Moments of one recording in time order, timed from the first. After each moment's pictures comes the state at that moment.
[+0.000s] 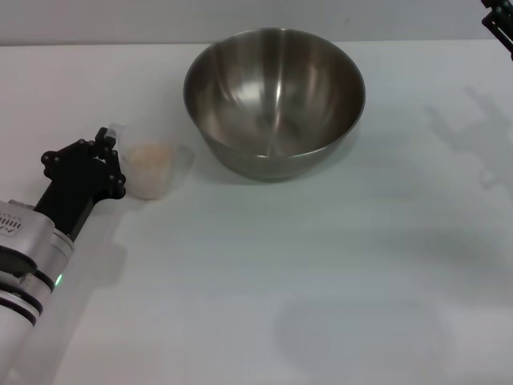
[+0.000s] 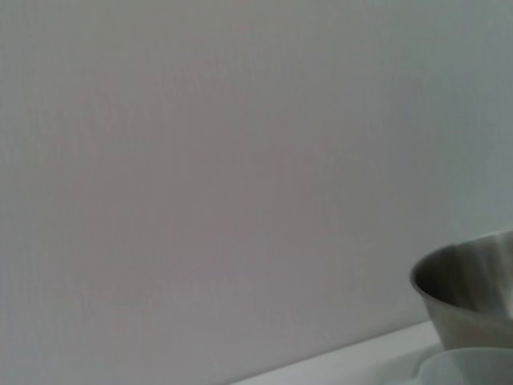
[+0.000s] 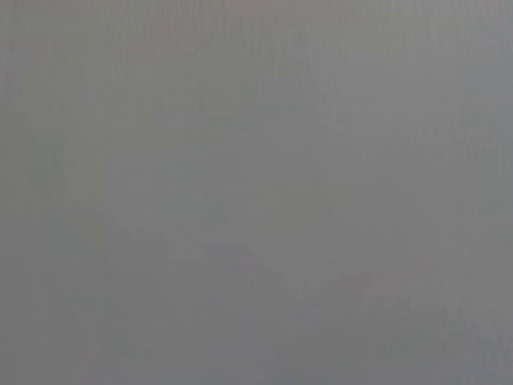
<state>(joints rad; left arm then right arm) -0.42 -2.07 -0.17 -0.31 1.73 1.17 0.18 0.30 2.09 -1.07 -0.49 2.42 1.43 -2.43</state>
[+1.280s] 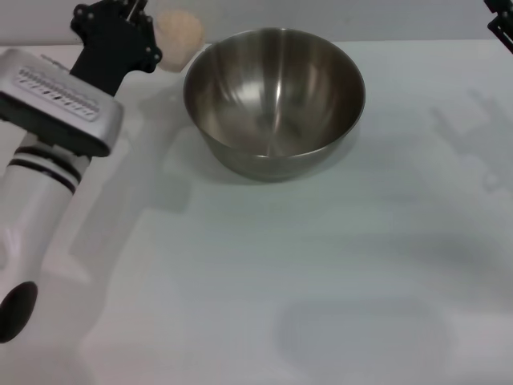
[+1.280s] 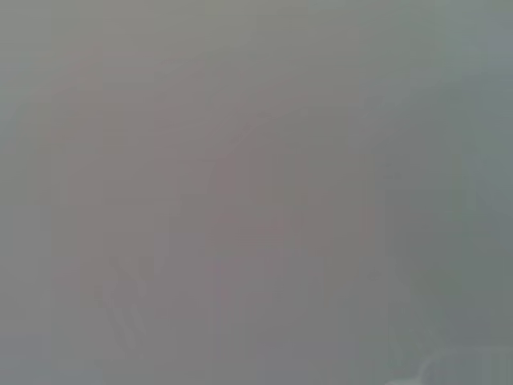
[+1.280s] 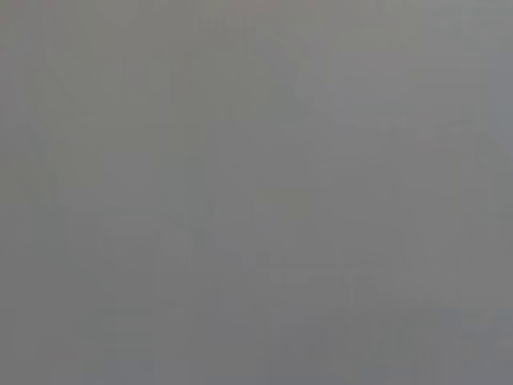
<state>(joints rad) -0.70 -2.07 -0.30 -0.28 1.73 1.17 0.51 0.29 2.09 -1.07 -0.47 2.45 1.44 -2.43</state>
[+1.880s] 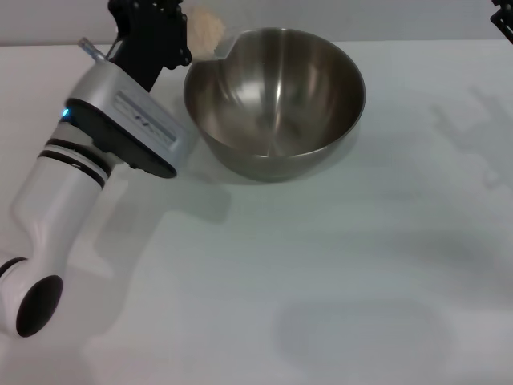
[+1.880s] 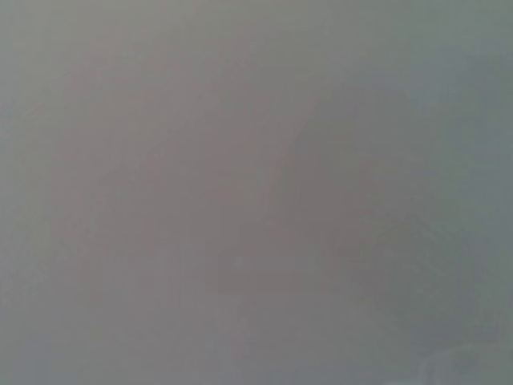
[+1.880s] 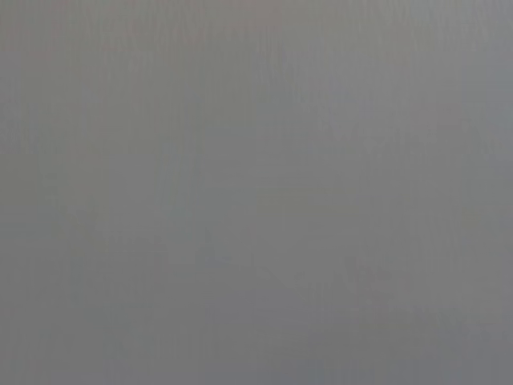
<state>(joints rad) -0.73 -2.08 -0.31 -0.34 1.74 1.15 0.96 0.30 2.09 -1.07 -0.47 2.45 1.44 -2.43</state>
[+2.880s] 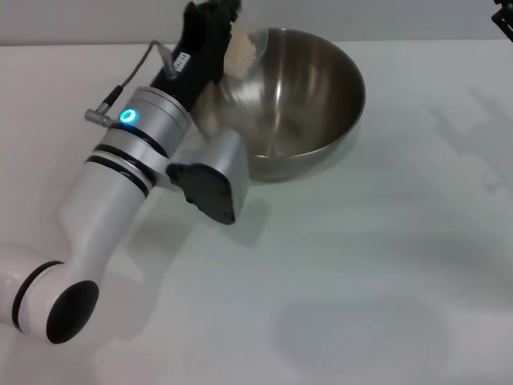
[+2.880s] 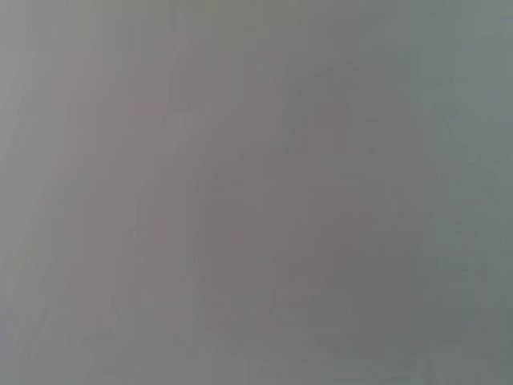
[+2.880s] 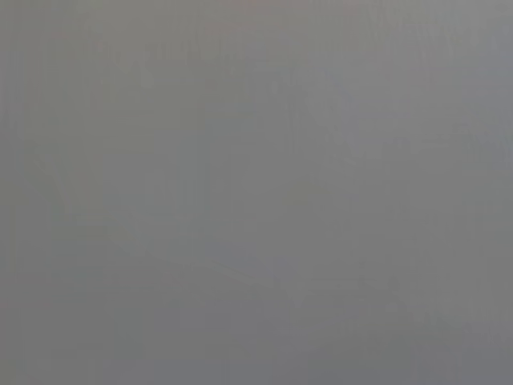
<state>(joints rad) -0.75 -2.08 -0.30 -0.48 1.74 1.07 1.73 0.30 2.09 -1.07 -0.47 2.45 1.47 -2.43</state>
